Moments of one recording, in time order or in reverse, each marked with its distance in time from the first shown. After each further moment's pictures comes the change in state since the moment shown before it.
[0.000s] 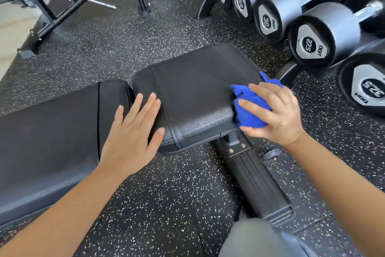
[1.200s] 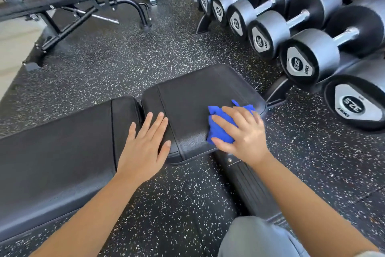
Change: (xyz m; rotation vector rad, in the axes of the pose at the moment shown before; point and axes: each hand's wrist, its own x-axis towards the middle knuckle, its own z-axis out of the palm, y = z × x) left_hand 0.002 0.000 -0.002 -0.005 -0.051 -0.011; right_hand 0.036 -0.058 0.000 0.033 -0.079 0.251
